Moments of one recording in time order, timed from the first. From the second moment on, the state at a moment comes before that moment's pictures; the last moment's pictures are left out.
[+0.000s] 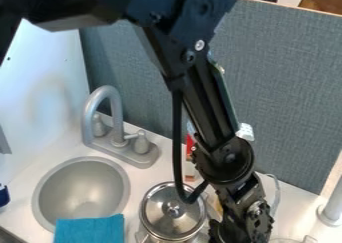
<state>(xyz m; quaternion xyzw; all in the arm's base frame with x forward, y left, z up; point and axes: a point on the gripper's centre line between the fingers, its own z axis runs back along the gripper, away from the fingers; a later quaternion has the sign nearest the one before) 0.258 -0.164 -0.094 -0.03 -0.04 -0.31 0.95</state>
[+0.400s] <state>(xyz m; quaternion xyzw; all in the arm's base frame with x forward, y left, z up) 0.251 -0.174 -0.039 -0.06 -0.08 -0.32 0.94</state>
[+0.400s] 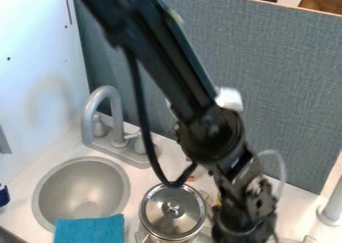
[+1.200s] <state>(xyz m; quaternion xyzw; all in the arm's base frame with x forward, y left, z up) 0.309 -0.219 -0.037 -0.06 -0.13 -0.34 0.93</state>
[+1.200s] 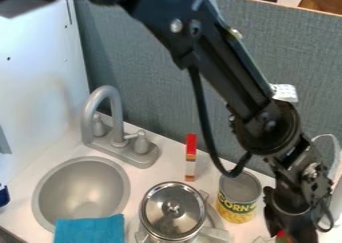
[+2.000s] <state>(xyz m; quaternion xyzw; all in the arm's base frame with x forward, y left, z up) 0.367 -0.214 -0.057 -0.03 -0.14 -0.29 0.95</state>
